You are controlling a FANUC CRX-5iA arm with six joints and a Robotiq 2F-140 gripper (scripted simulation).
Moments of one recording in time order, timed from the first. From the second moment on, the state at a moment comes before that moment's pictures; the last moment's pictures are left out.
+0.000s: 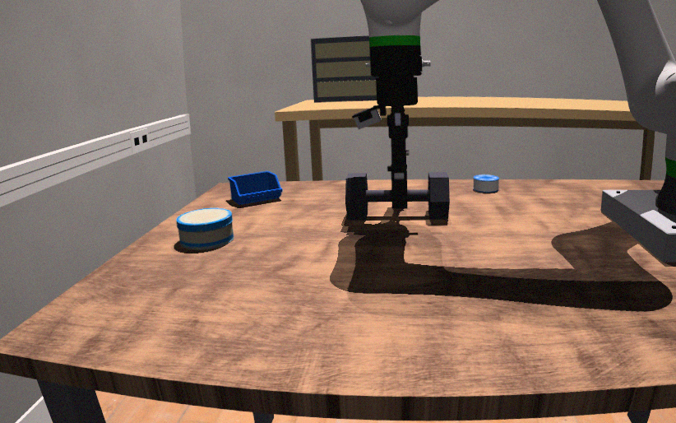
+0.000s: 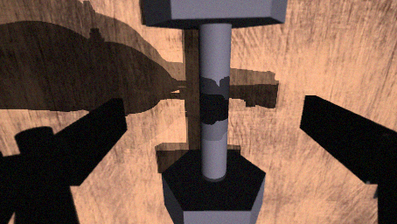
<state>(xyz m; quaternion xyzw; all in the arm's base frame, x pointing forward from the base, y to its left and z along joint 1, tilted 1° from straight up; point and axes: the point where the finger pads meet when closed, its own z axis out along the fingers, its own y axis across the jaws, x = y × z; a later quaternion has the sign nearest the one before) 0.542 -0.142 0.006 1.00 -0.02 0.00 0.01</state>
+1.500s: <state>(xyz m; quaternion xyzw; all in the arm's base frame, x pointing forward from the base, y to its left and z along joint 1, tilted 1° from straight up) 0.543 -0.143 -0.001 1.00 -0.02 0.00 0.01</state>
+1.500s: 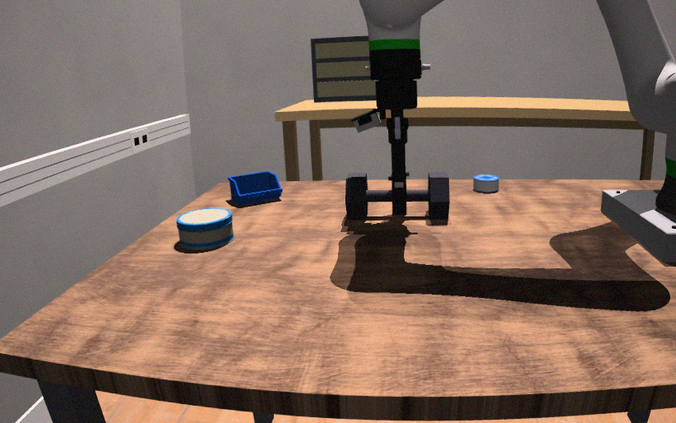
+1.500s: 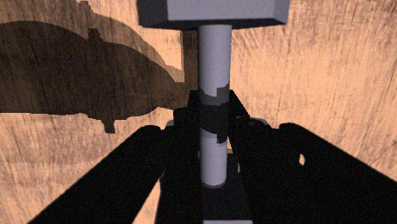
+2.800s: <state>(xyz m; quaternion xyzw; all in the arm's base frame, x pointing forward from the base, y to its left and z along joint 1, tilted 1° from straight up) 0.543 -0.142 0.040 1.00 -0.02 0.00 0.01</state>
